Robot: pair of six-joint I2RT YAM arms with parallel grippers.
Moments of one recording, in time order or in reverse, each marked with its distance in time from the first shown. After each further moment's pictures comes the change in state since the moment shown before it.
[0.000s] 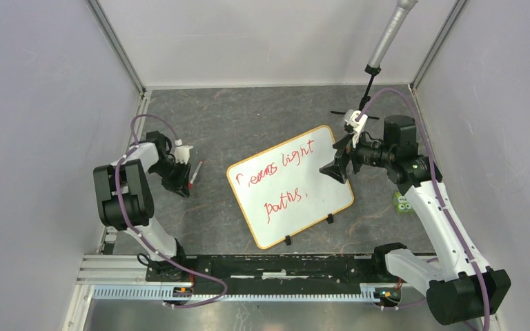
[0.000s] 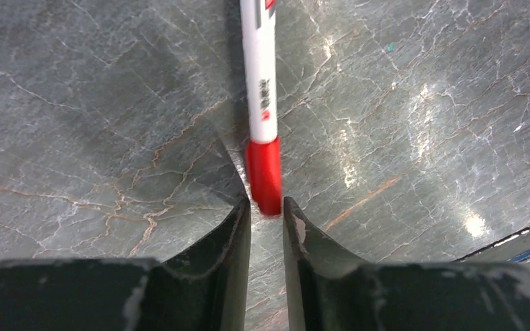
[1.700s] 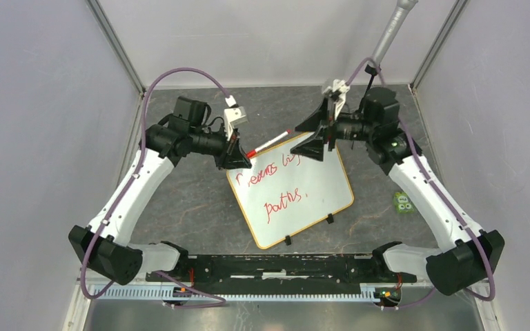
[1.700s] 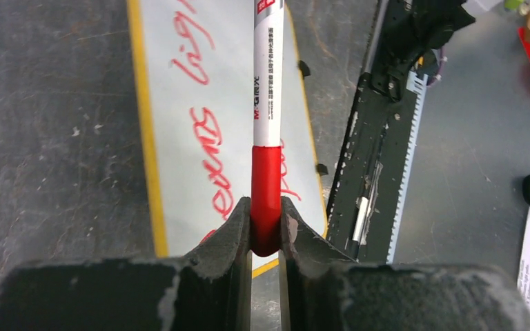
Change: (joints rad) left arm -0.637 -0.425 0.373 -0.077 0.530 -0.154; right arm 0.218 0.210 0.188 0.367 -0.210 0.443
